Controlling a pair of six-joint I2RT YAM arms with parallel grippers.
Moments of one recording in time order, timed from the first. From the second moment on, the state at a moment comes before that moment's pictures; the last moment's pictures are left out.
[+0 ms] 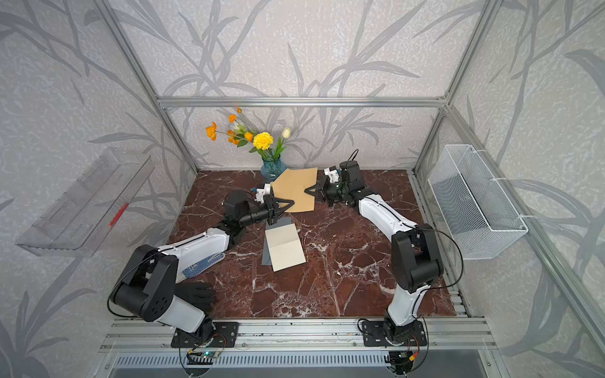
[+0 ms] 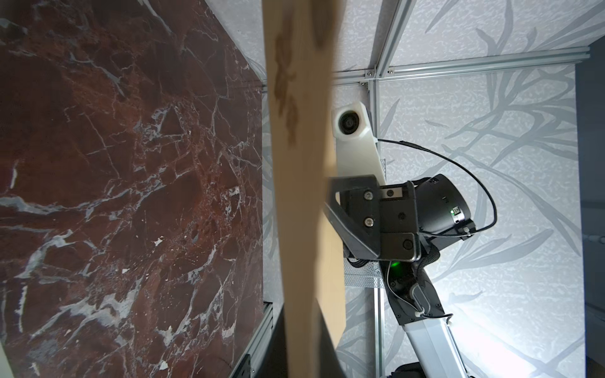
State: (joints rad) left arm -0.38 1.54 0.83 0.56 0.70 -1.36; right arm 0.34 1.77 1.37 -0.10 -0.83 1.13
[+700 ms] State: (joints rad) left arm -0.25 1.18 0.88 -0.33 0.52 -0.89; right arm 0.35 1.80 1.30 -0.43 -0.81 0.76
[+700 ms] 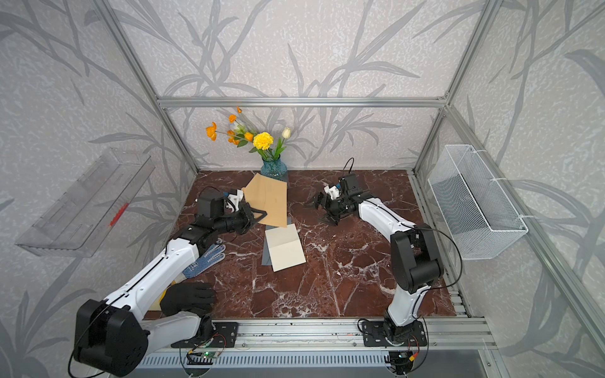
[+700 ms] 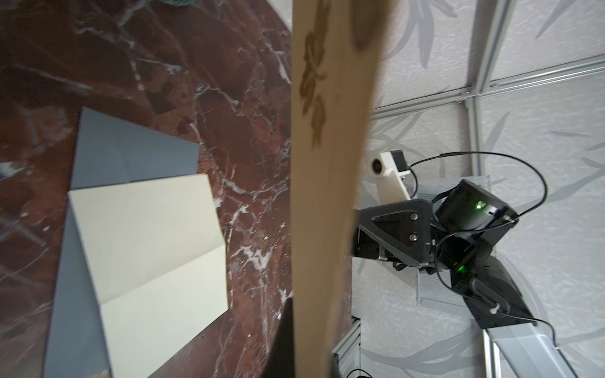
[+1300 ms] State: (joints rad) left arm -0.25 1.14 0.77 -0.63 0.36 -0.72; right arm 0.44 2.08 1.35 -0.49 -0.82 0.60
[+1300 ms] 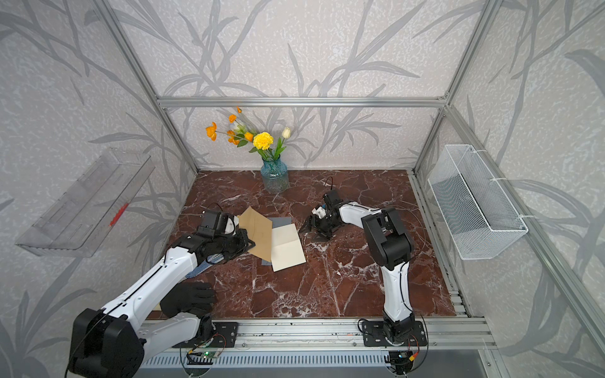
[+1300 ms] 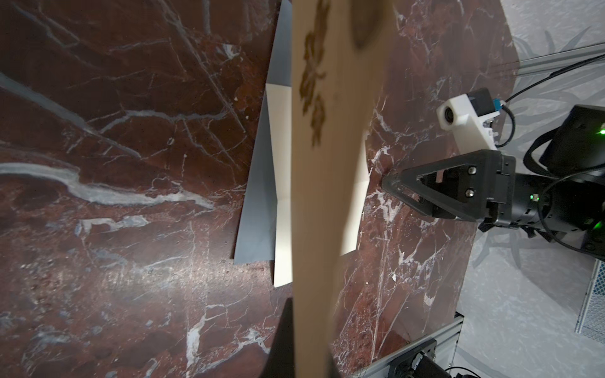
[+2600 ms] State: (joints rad) left arm -0.25 1.25 0.65 -0.53 0.36 -0.65; right arm 0.57 2.08 1.20 -0.28 -0.89 0.76
